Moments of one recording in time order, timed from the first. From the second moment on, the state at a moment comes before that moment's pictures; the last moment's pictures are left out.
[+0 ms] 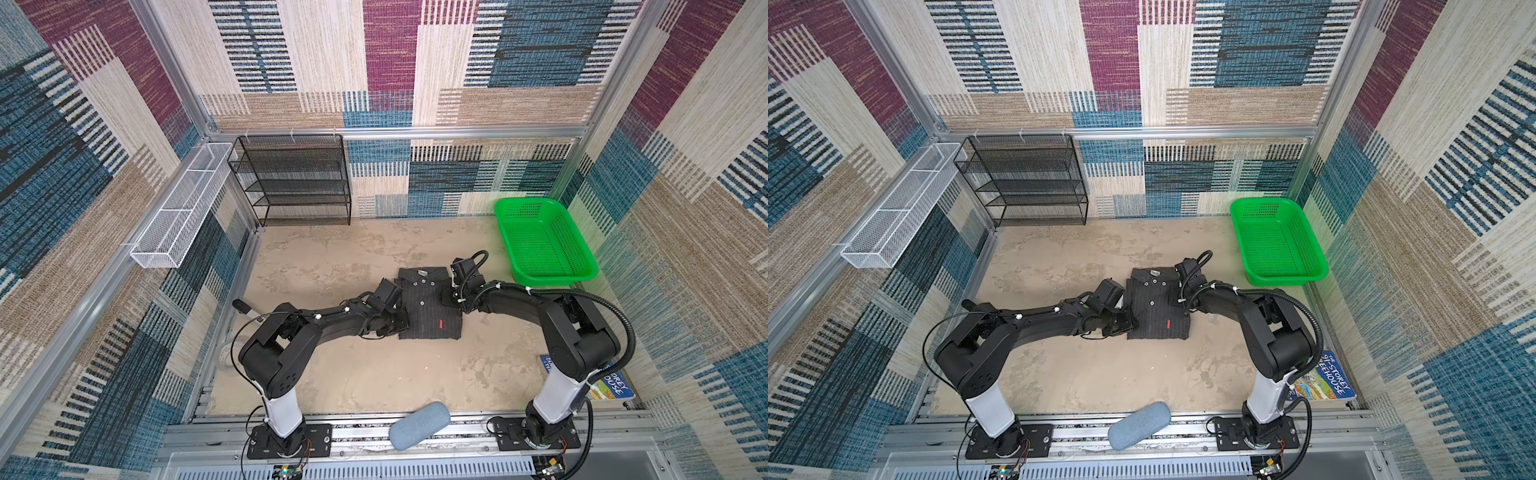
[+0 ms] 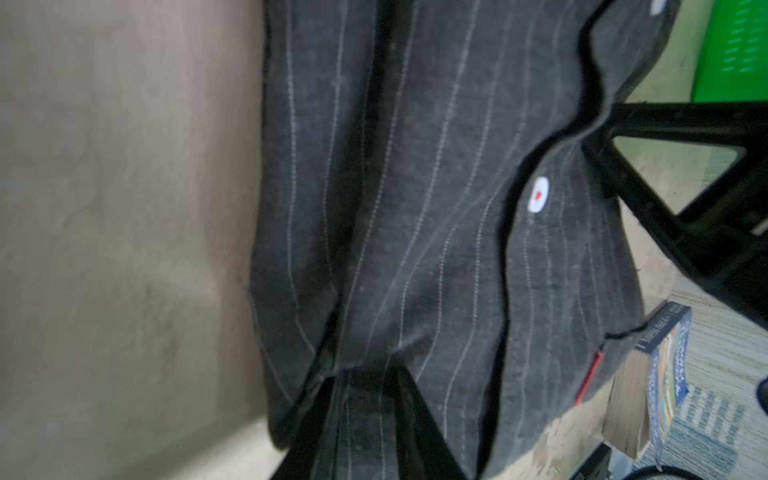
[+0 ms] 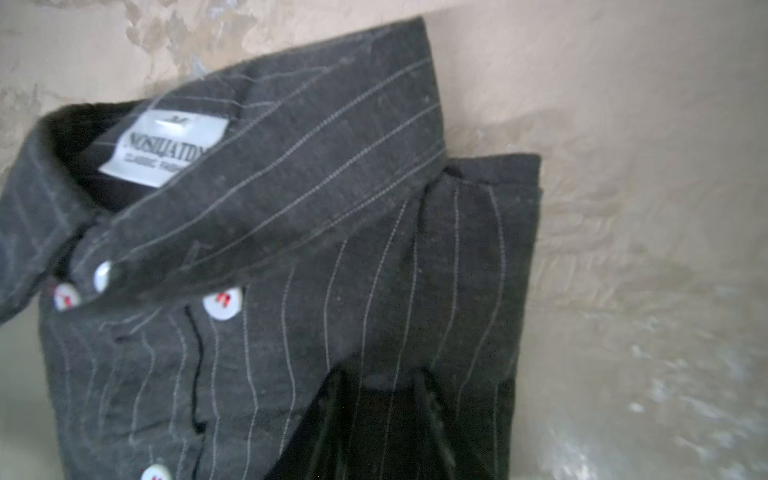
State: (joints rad) left arm -0.72 1.78 0.96 -0.15 0.21 -0.89; right arm 0.41 1.78 0.96 -0.15 -0.04 0.51
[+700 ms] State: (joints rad) left arm -0.80 1.74 1.24 -0.38 0.17 -0.84; right arm 0.41 1.26 0.79 -0.31 -0.04 0.54
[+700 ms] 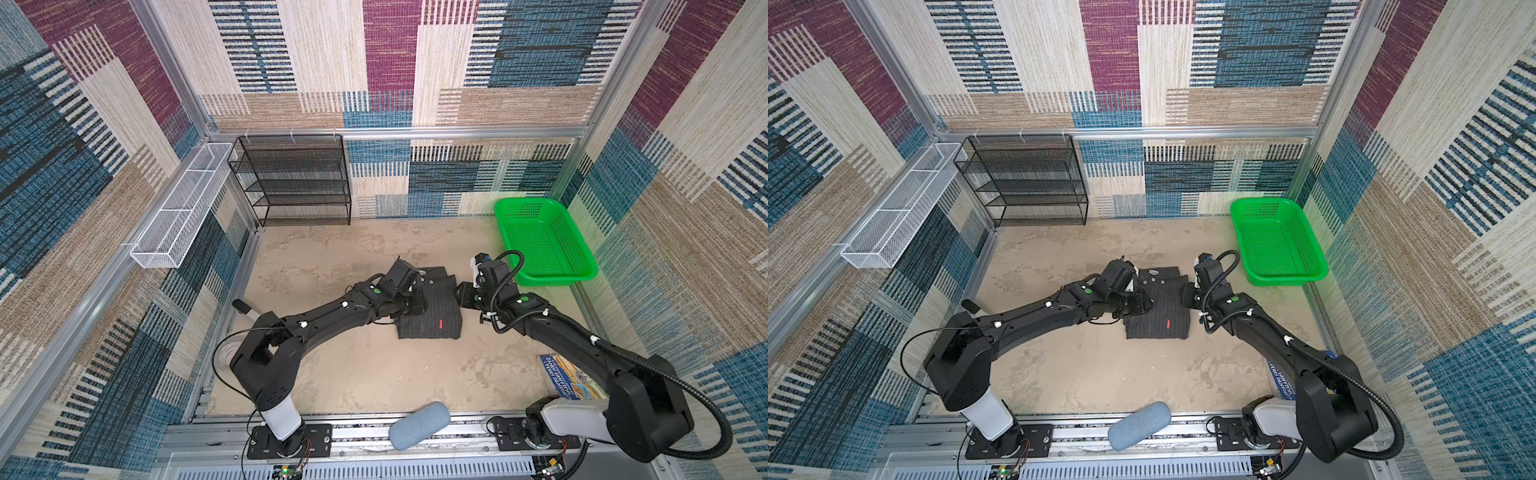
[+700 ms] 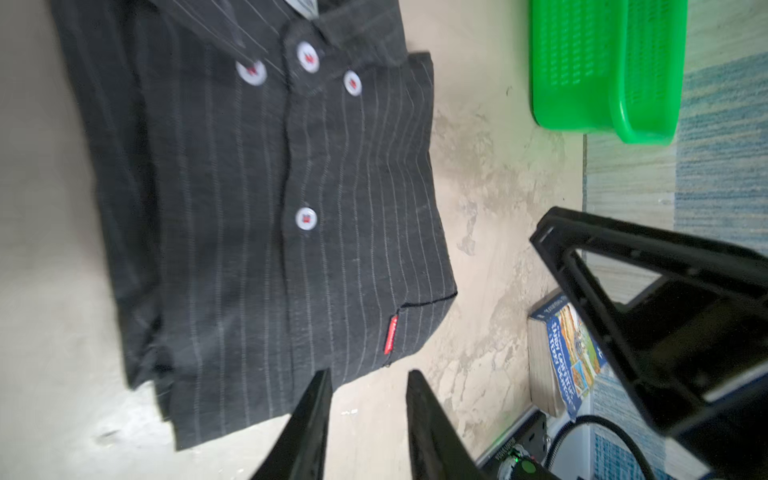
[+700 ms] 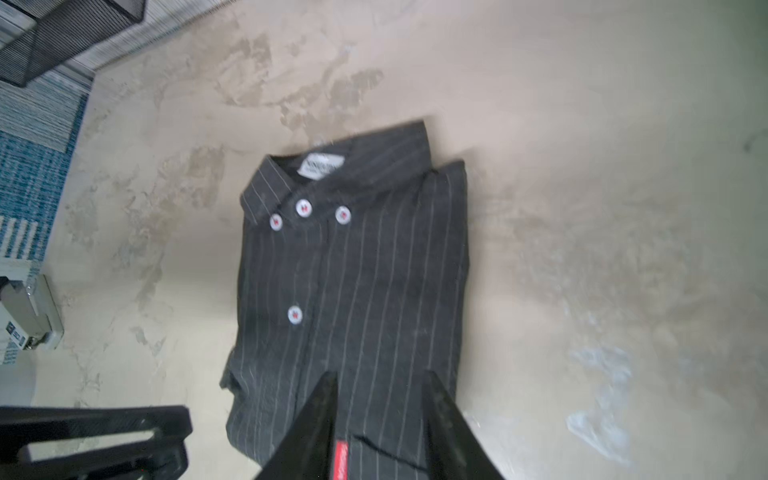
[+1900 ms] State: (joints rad) left arm -0.53 1.89 1.14 -0.23 0.29 -0.80; right arm 0.39 1.20 0.77 -0.36 0.01 0.59
